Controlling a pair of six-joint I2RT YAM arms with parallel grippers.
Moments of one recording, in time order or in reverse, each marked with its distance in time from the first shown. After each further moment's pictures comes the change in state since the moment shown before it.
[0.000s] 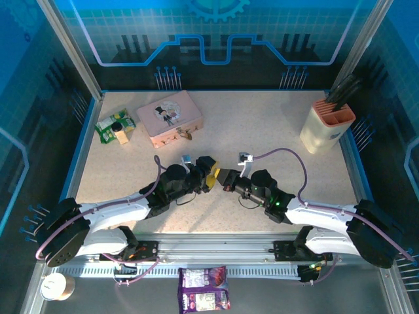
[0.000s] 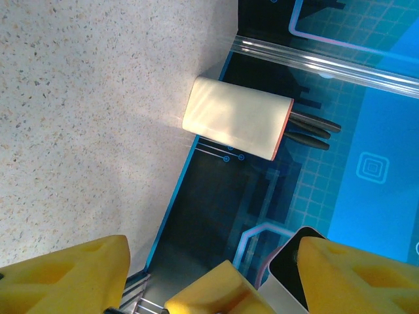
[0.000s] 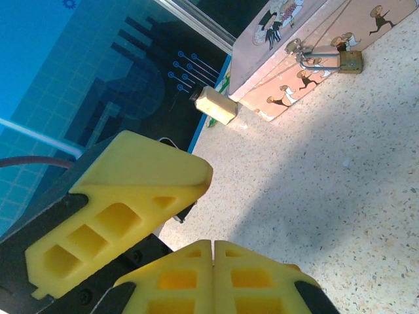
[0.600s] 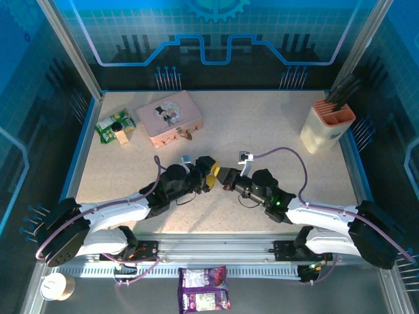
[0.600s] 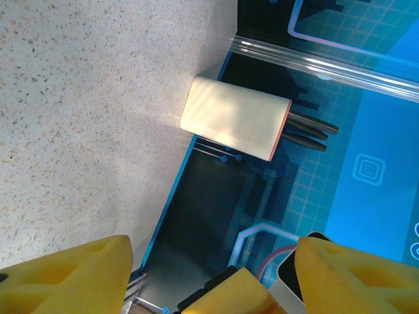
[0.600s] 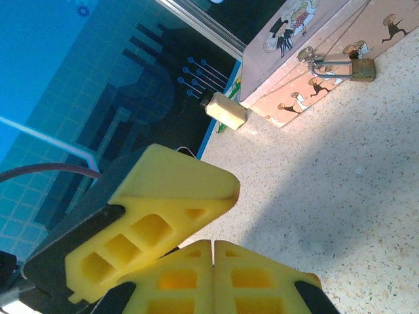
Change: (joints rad) left arm 0.000 0.000 0.000 0.005 0.000 -0.018; right arm 0.000 -0.014 0.010 0.007 -0.003 0.004
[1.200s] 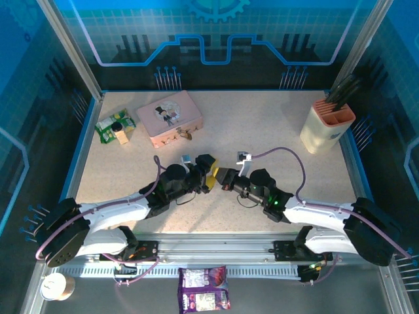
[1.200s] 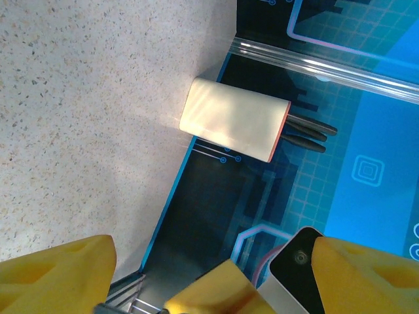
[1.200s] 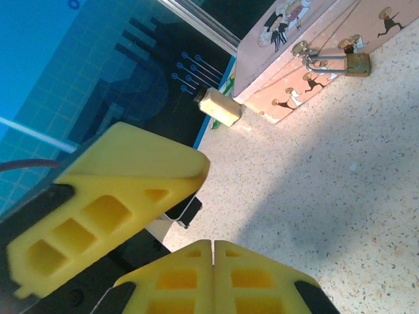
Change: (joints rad) left arm 0.004 -0.001 0.000 0.000 0.001 0.000; right arm 0.000 0.052 0.004 0.028 -0.003 -0.004
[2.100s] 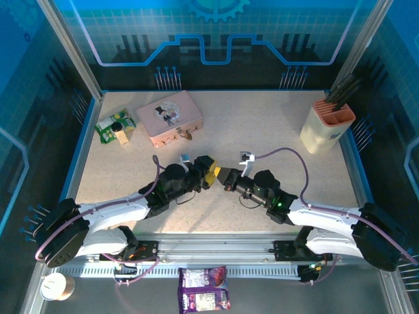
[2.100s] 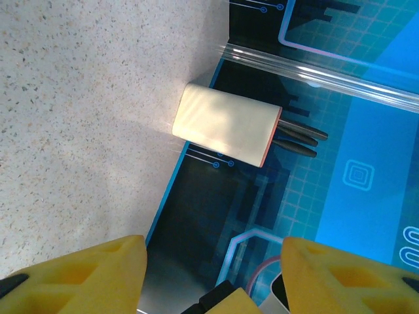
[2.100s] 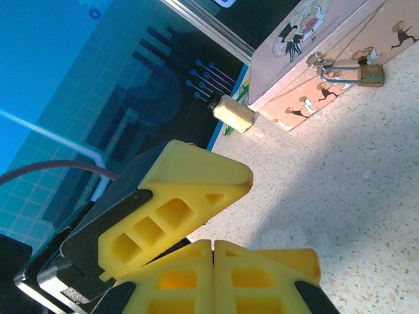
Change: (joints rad) left arm 0.007 -0.006 0.000 0.007 -0.020 -0.007; right arm 0.010 -0.084 -0.014 -0.029 0.010 -0.008
